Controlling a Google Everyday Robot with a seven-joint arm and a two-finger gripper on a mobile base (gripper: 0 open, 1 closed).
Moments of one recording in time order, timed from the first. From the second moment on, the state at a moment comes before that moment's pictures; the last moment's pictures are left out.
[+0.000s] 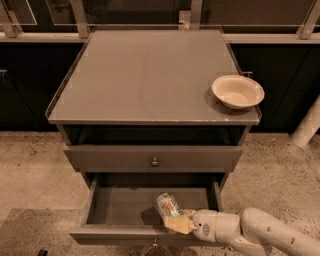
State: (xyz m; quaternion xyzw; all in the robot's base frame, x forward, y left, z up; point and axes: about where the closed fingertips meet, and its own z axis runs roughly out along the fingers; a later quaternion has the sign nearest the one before) arm 0.420 -0.055 0.515 -0.17 0.79 0.50 0.30
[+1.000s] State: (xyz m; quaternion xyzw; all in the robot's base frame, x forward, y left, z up) arm 0.482 -0.089 0.436 -0.05 0.80 0.52 0.29
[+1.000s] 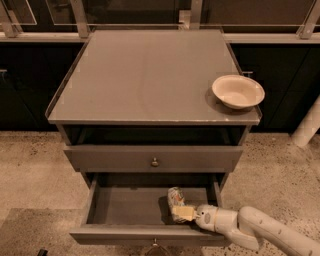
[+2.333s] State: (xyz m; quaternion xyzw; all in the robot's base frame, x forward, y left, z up) arm 0.511 -0.097 0.422 -0.03 0.81 0.52 0.28
